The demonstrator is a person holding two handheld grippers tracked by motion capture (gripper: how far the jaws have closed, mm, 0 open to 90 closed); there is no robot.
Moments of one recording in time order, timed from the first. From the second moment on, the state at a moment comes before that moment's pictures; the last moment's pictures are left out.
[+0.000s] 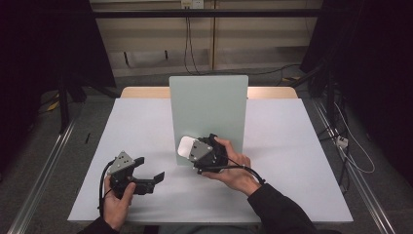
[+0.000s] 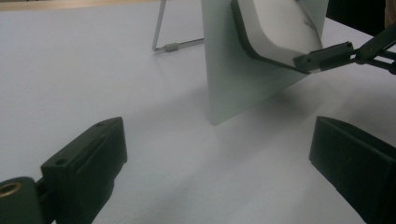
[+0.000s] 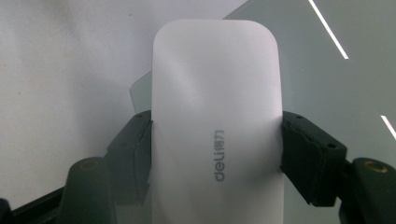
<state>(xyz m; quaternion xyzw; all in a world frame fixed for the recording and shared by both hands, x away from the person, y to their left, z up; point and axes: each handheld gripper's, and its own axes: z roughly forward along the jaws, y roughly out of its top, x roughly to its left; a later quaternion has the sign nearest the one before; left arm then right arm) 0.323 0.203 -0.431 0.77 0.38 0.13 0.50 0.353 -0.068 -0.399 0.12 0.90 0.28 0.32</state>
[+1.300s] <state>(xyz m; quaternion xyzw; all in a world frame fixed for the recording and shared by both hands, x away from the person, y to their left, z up) 0.322 0.203 -0.431 0.77 0.38 0.13 0.50 0.356 -0.097 -0.388 0.14 0.88 0.31 0.32</state>
